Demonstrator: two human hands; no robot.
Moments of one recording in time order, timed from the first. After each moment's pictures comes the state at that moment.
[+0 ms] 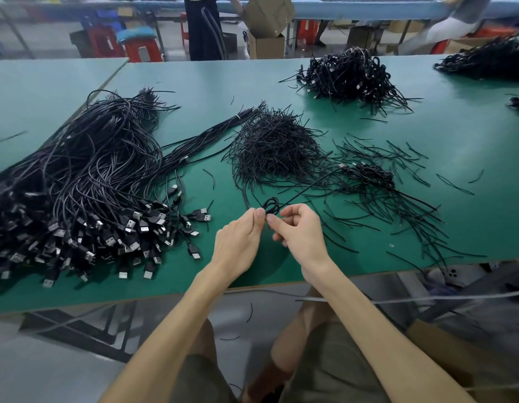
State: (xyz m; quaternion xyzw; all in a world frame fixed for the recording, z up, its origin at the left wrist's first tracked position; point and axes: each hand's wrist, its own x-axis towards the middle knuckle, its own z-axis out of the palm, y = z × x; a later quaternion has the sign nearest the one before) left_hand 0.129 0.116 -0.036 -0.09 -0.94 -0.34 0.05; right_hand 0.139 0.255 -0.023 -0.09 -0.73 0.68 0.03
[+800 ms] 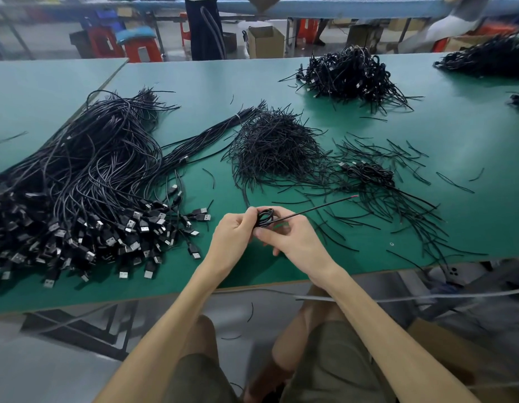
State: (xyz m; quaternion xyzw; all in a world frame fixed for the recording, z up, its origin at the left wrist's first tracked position) left_hand 0.123 0.107 -0.035 -0.06 -0.81 -0.59 0.01; right_hand 0.144 0.260 -0.021 0.09 -0.76 0.64 -0.05
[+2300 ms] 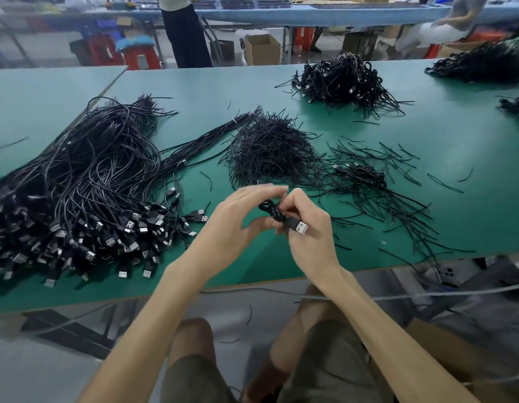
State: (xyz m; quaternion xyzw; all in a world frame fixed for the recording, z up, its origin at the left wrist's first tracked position) left_hand 0.150 0.096 0.037 -0.31 -0.86 -0.39 0.11; right_hand 0.156 0.260 -0.002 0.15 -0.78 0.56 0.22
